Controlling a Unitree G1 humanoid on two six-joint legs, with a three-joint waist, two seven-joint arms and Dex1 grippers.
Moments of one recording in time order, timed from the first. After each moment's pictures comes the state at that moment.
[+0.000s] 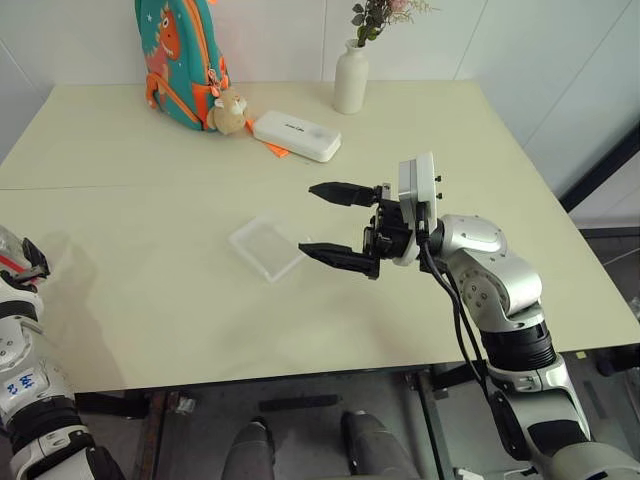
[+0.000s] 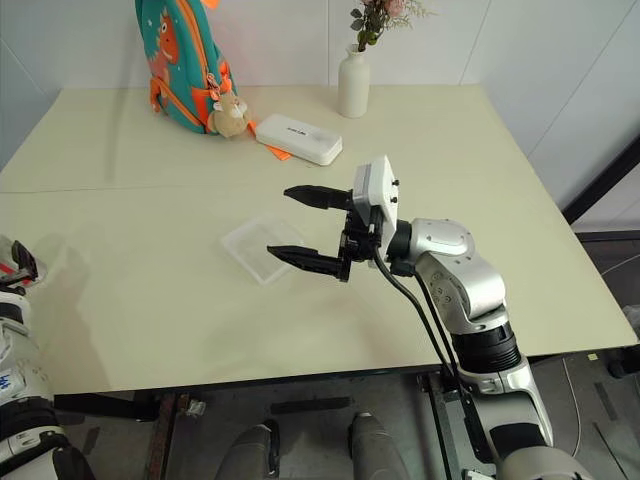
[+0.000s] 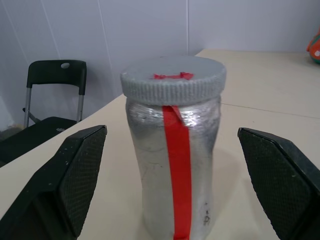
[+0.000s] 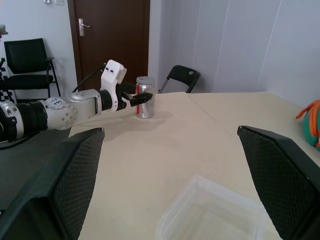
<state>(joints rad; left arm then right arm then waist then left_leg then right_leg) -0.35 0.59 0.72 0.57 -0.24 -0.15 0.02 -0.69 -0.37 0.11 -0.14 0.57 0.38 1.01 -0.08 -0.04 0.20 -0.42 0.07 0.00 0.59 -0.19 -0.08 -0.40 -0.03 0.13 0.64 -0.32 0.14</state>
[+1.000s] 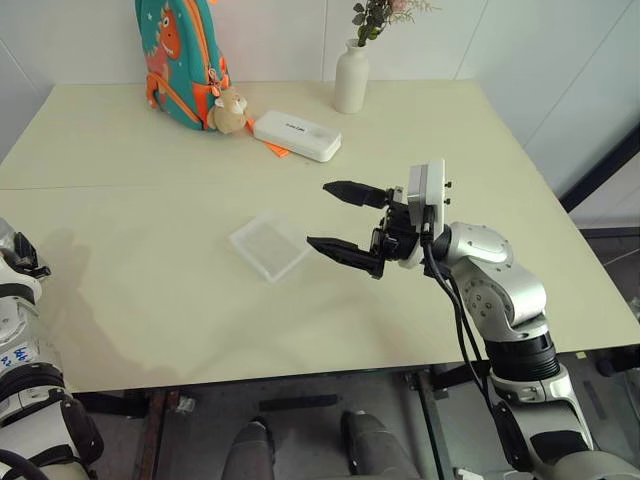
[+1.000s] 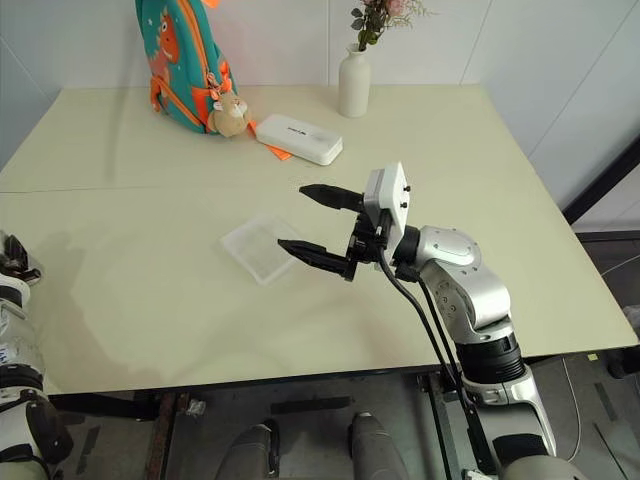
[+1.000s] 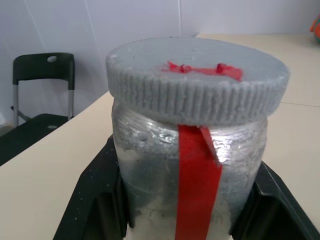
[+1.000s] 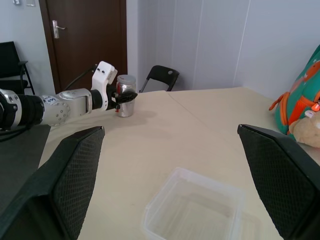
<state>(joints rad) -0.53 0.74 0.61 0.96 -0.29 -0.30 -0.11 -0.62 -0.36 0.08 -0.17 0.57 0.36 0.94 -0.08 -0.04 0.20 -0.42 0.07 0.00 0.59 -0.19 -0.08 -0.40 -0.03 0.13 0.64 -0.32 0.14</state>
